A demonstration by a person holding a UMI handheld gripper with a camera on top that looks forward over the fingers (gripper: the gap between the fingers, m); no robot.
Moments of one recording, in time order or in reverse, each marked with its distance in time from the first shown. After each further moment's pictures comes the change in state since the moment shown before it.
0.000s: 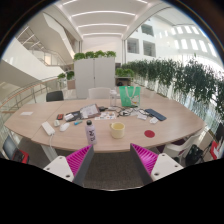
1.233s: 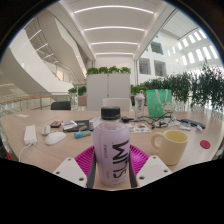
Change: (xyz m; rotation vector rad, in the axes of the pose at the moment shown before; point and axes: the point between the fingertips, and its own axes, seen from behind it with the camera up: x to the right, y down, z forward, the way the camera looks) arm -0.147 0.032 0.388 0.279 -0.132 -0.032
